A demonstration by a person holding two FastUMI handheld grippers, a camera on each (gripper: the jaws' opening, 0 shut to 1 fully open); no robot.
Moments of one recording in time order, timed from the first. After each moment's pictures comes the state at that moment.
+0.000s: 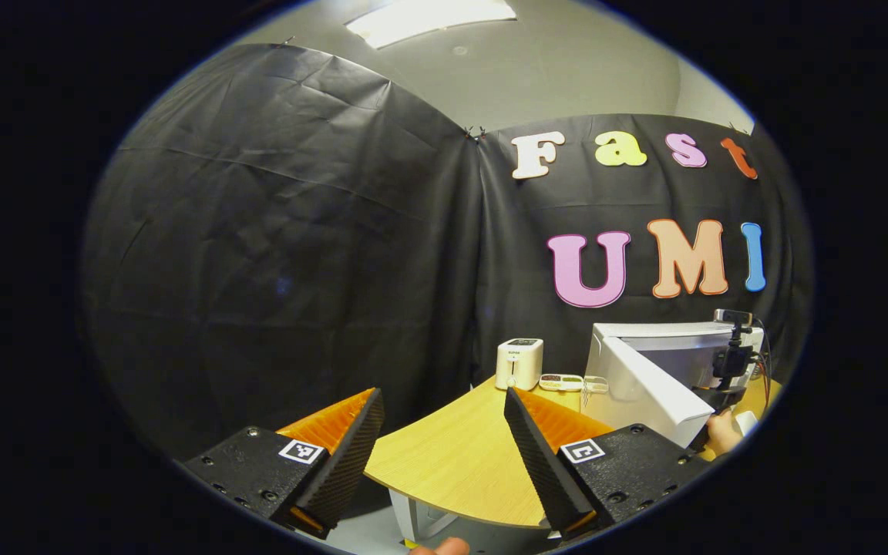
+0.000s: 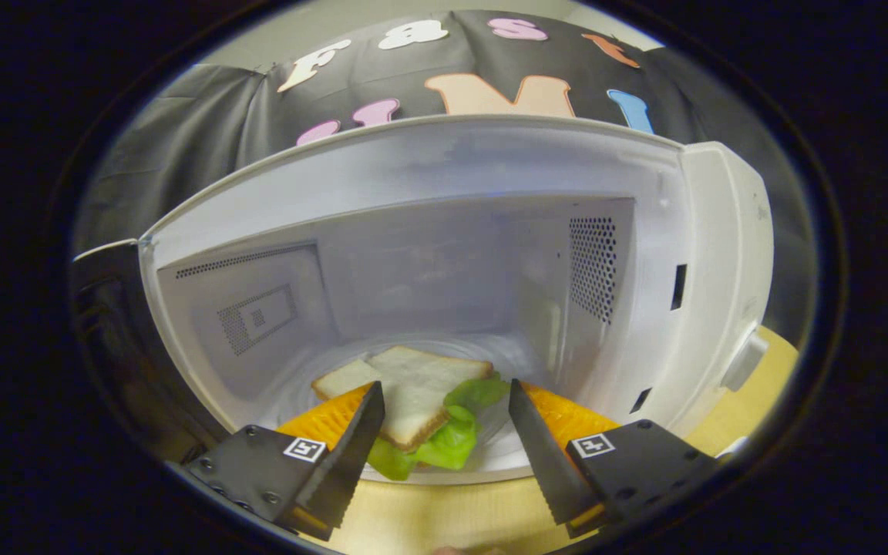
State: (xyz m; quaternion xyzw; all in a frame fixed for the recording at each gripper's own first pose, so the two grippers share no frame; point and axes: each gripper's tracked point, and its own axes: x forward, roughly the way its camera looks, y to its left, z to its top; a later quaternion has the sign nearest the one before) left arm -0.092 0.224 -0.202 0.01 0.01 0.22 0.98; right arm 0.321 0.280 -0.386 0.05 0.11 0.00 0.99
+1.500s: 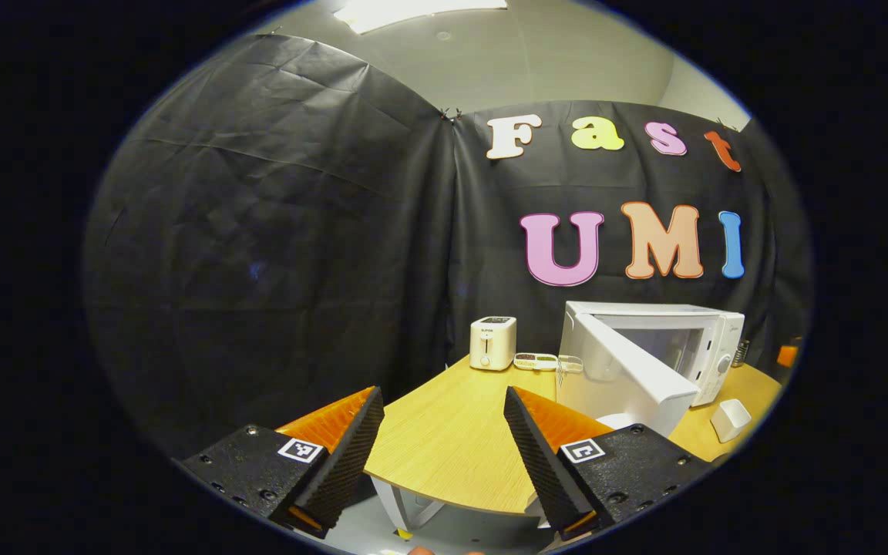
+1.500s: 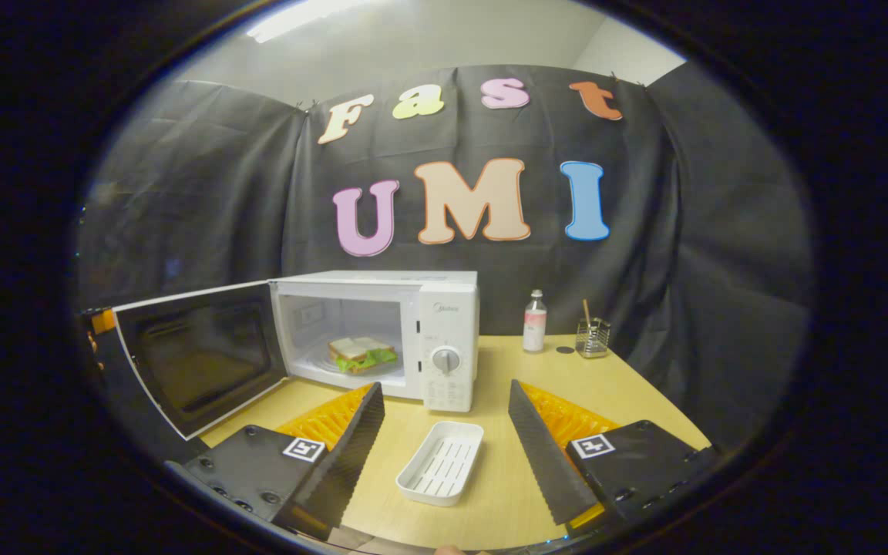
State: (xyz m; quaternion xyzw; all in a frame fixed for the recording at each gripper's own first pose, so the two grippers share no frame) left arm -0.089 0.202 -0.230 0.01 0.06 0.16 0.98; right arm 0.045 0.064 -0.258 0.03 0.05 0.04 1.00
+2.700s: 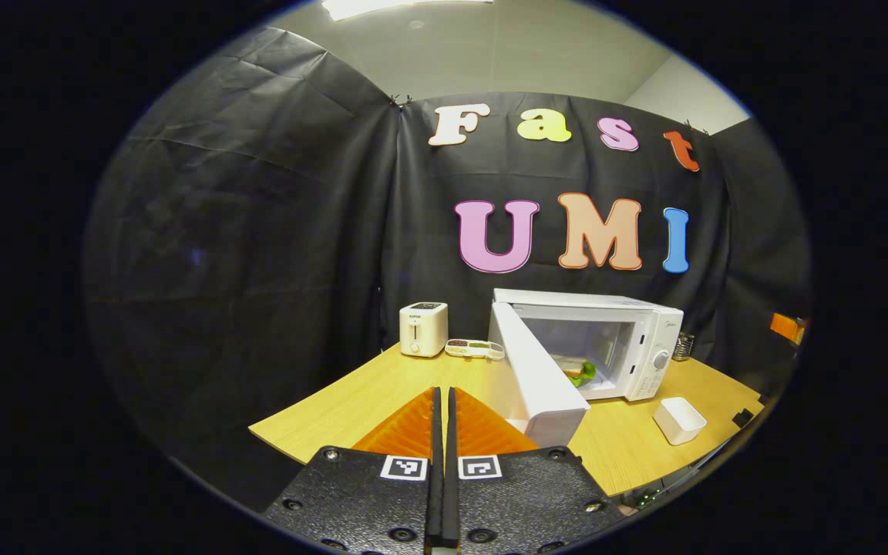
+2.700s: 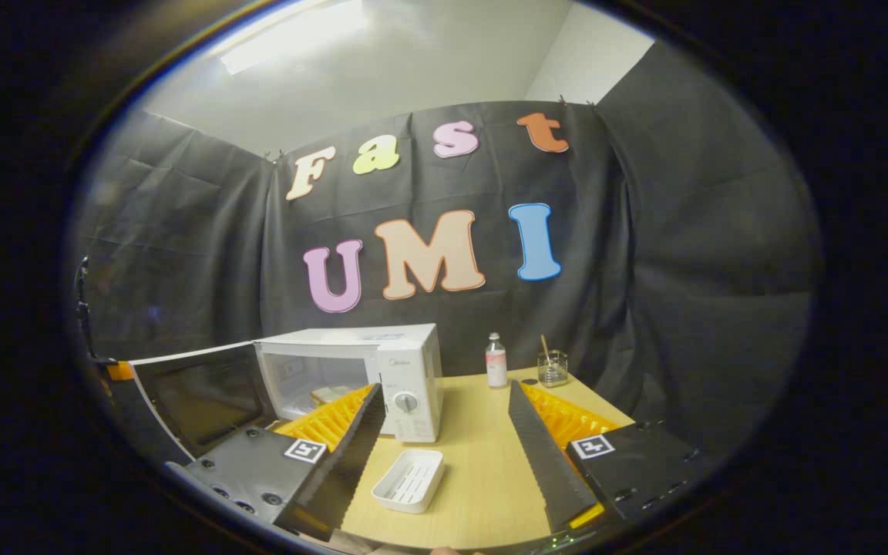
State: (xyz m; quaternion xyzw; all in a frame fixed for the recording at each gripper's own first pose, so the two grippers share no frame) left arm -0.070 0.109 -0.229 -0.01 0.08 0.05 1.00; right arm -0.005 0.001 -0.204 0.07 -0.02 0.00 1.00
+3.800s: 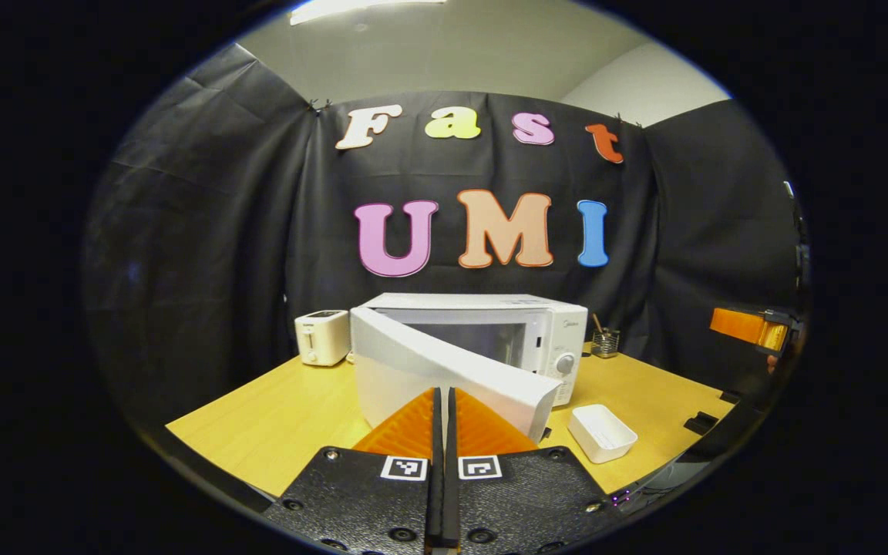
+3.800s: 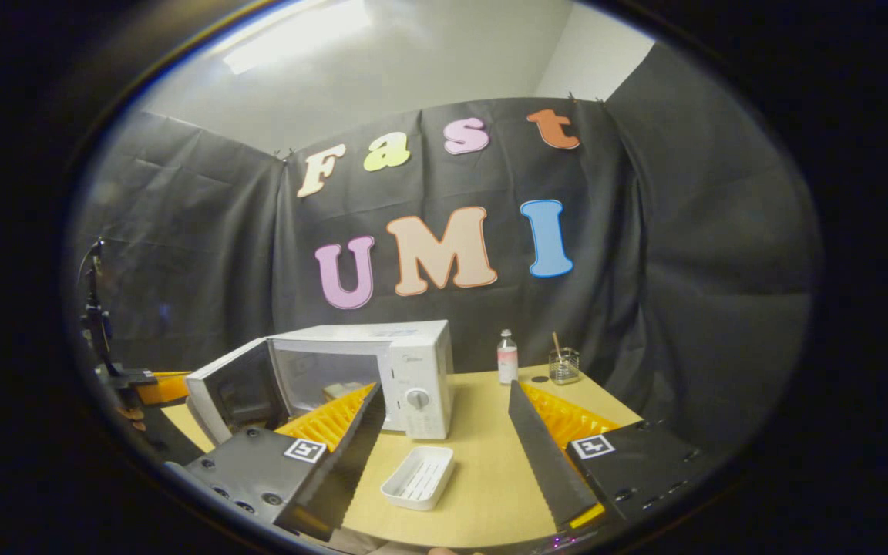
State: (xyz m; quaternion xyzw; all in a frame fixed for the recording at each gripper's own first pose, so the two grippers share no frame) left arm -0.029 -0.066 -0.240 0.00 0.07 -0.09 0.99; right arm -0.004 0.005 -0.207 0.07 -0.01 0.01 1.00
